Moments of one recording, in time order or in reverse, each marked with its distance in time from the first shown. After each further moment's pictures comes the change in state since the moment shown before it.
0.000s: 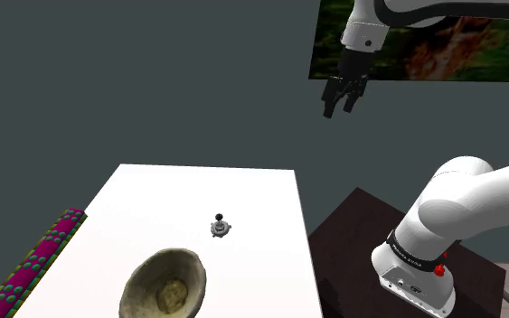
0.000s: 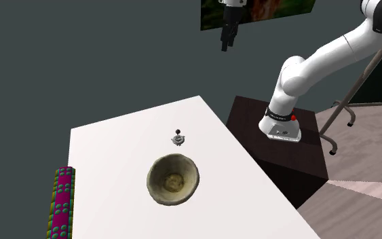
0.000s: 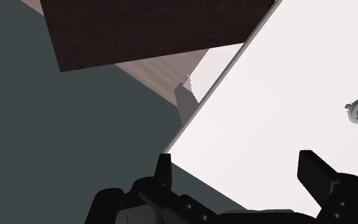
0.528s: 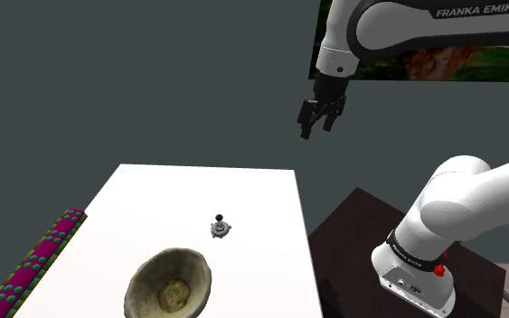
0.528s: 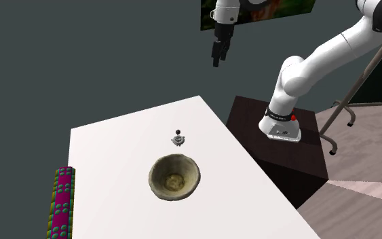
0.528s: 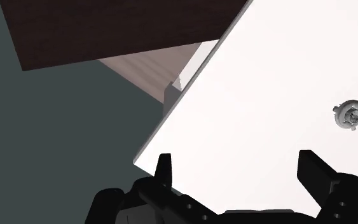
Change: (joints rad) arm 0.044 0.049 0.129 -0.081 0.070 0.147 0.117
